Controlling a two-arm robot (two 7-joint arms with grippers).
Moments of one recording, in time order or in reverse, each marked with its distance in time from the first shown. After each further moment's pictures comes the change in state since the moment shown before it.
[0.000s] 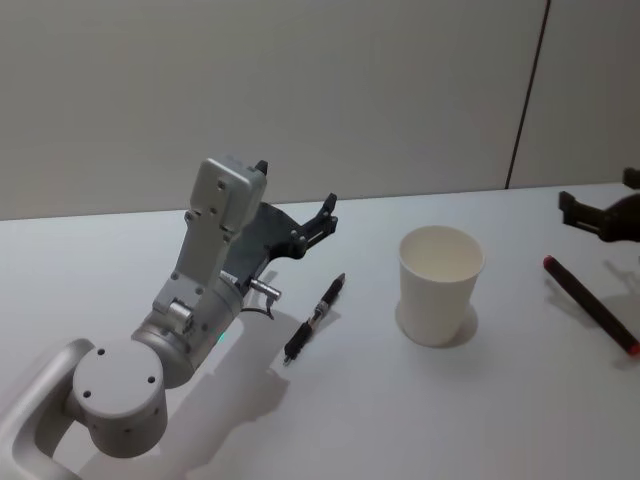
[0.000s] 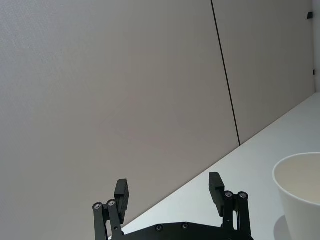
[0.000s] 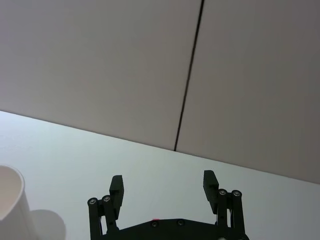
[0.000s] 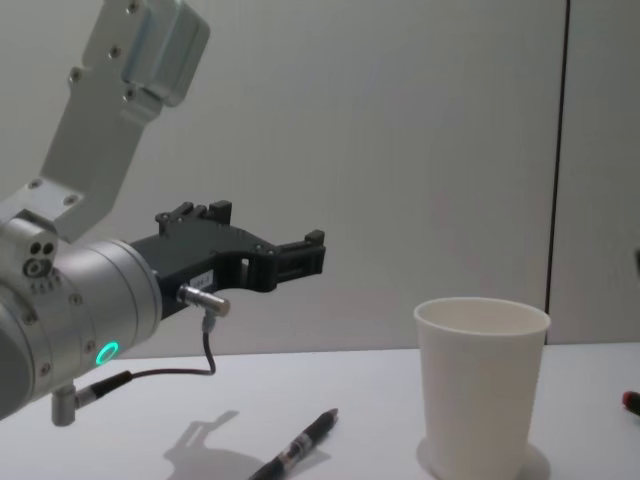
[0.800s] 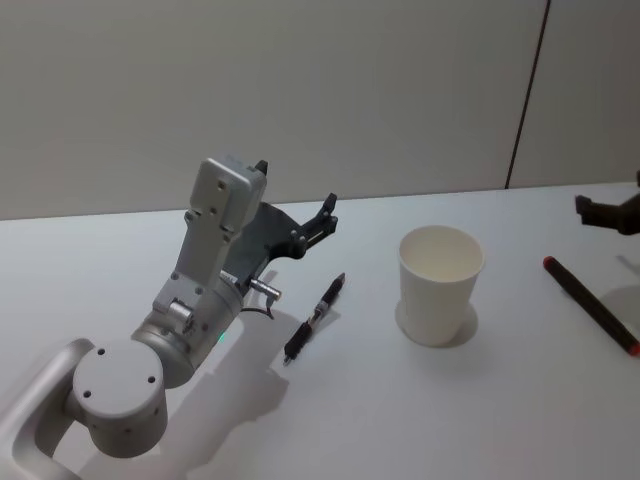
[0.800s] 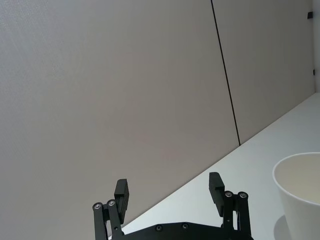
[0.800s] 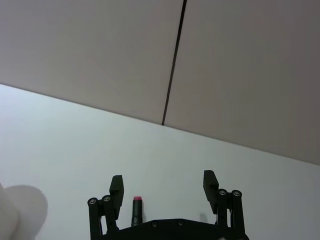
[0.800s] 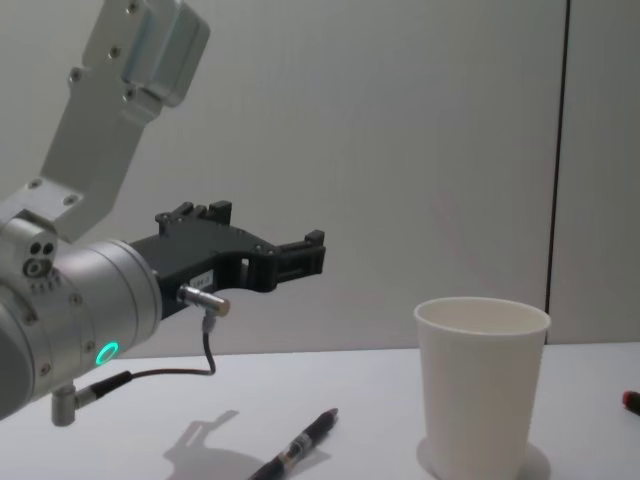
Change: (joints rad) left arm 0.000 0.000 0.000 0.000 0.000 0.000 0.000; right arm 0.121 0.024 0.005 0.044 -0.062 0.241 0.103
